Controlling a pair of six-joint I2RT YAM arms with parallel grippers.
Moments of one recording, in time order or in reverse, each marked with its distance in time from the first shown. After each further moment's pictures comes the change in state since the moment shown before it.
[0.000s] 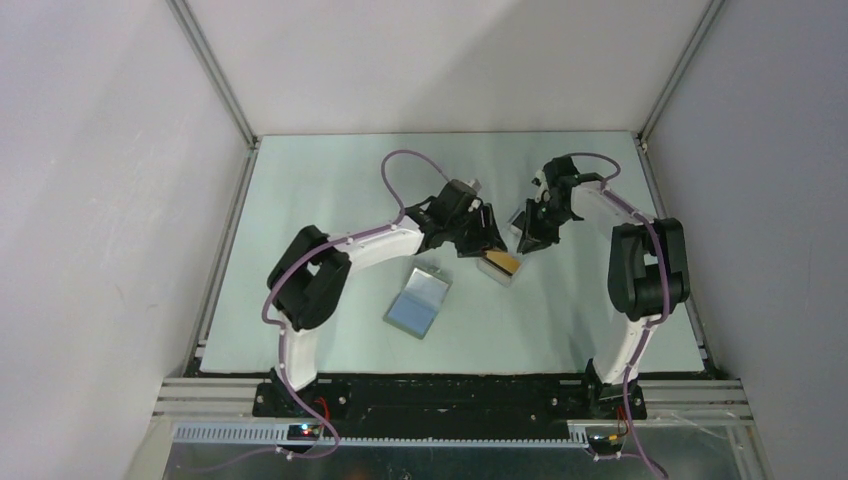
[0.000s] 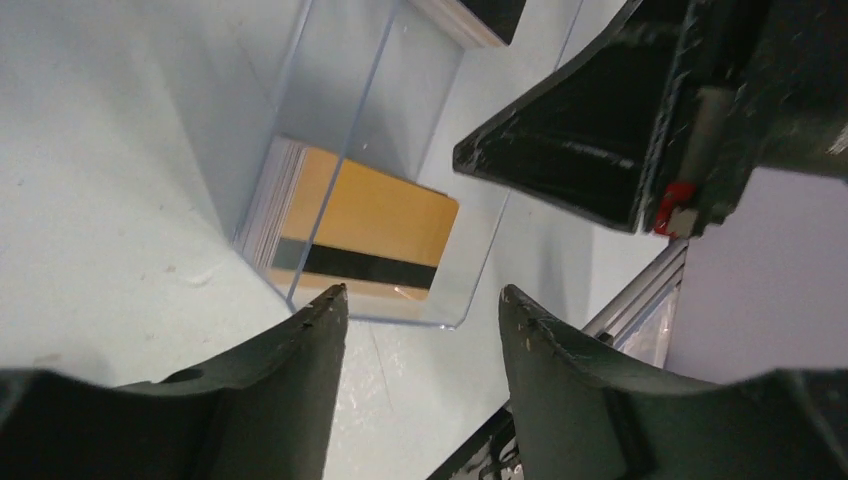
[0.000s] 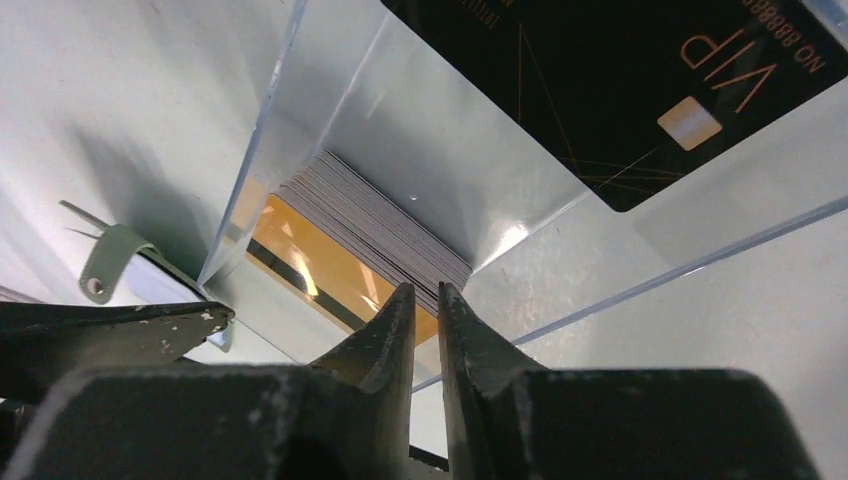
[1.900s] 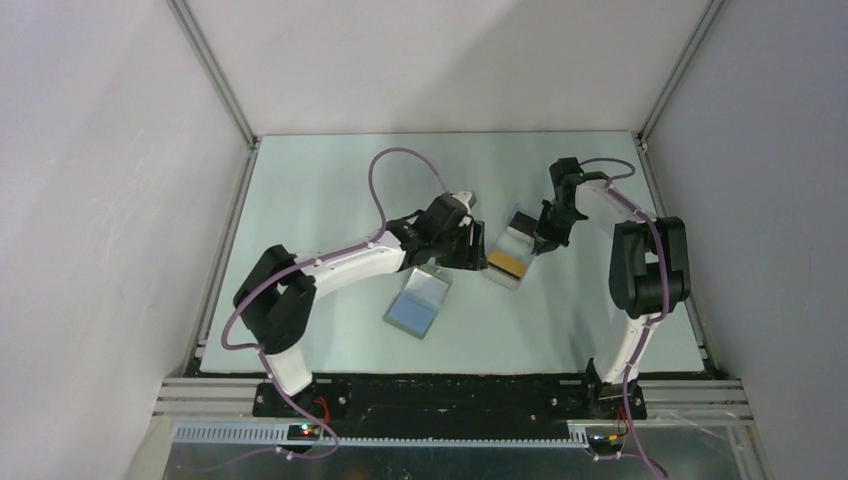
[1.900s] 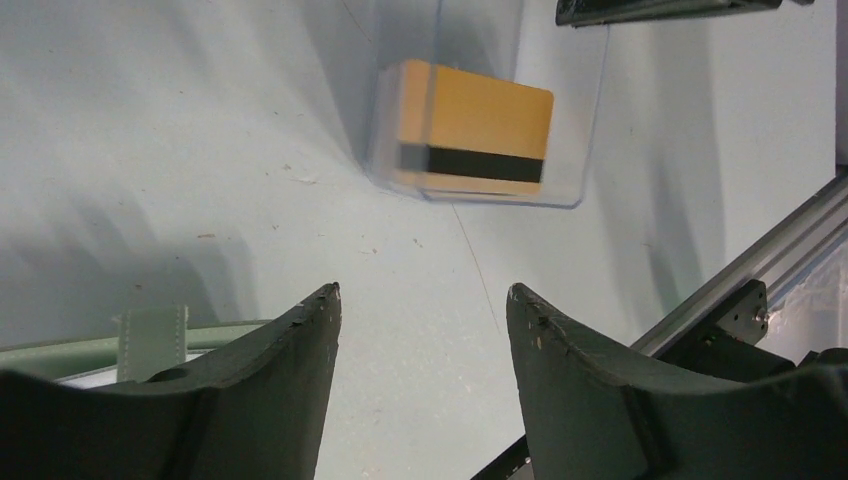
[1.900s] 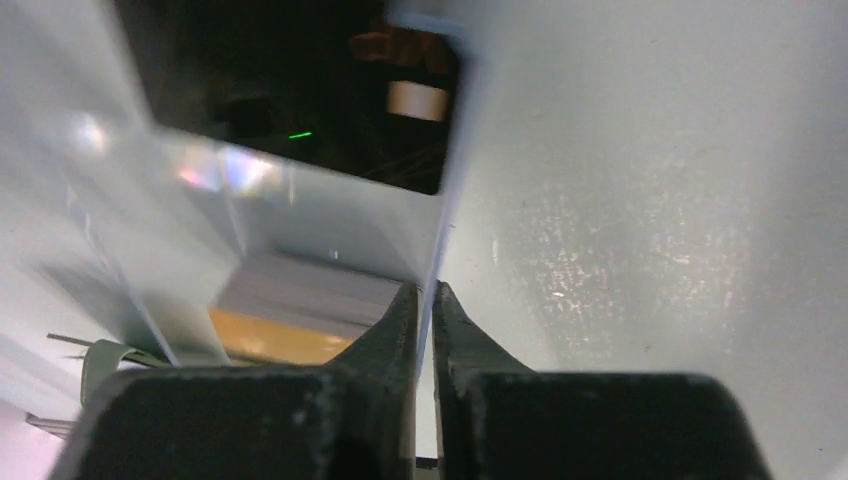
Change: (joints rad) left arm -0.052 -0.208 -0.169 -0.063 -0.161 0.232; right arm -0.022 0.019 0.012 -0.071 0.199 0.189
